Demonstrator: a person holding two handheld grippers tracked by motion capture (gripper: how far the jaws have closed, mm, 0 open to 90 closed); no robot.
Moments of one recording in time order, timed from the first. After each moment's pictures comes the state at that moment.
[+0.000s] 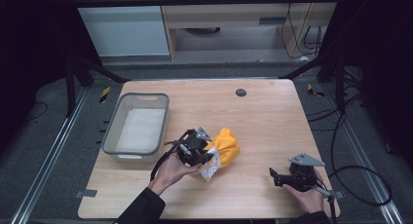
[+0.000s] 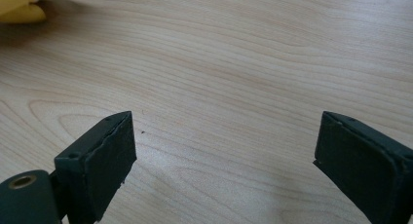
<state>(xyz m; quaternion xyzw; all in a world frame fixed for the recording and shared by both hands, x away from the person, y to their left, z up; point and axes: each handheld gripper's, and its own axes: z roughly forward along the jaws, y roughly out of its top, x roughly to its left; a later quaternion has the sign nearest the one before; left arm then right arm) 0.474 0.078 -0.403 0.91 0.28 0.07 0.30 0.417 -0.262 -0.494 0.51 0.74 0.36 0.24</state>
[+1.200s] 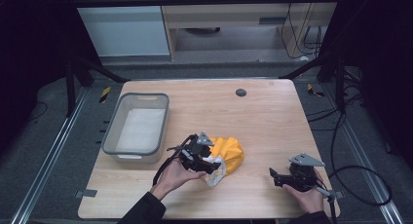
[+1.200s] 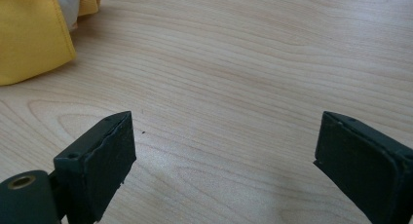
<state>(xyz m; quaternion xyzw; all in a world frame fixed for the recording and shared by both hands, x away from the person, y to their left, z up) 0.466 0.079 -0.413 0.90 0.28 0.06 0.34 0.417 -0.262 -0.494 0.51 0.74 0.36 0.24</state>
